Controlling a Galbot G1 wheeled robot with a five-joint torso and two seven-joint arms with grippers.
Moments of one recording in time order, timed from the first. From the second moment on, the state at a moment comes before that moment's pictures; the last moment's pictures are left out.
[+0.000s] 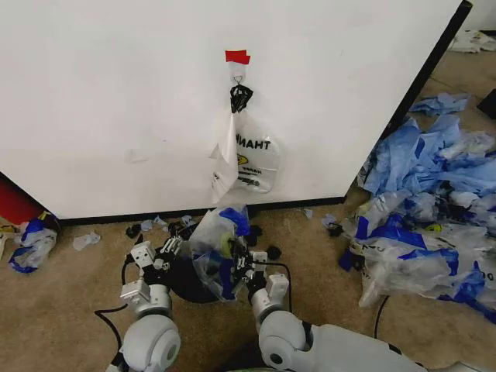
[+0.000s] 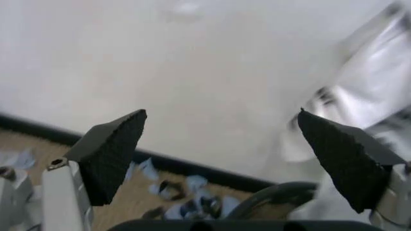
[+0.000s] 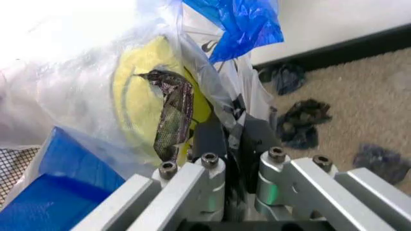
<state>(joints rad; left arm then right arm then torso) 1.41 -1.14 -0.29 -2.12 -0.47 -0.08 -0.59 -0.70 1.07 -0.72 1.82 0.91 0.22 0.84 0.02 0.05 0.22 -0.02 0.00</state>
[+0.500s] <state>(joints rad) 1.51 -0.90 -0.21 -2.46 -0.91 0.02 -0.48 -0.63 1.08 -0.75 1.83 0.88 0.22 0.84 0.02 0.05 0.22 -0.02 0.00</state>
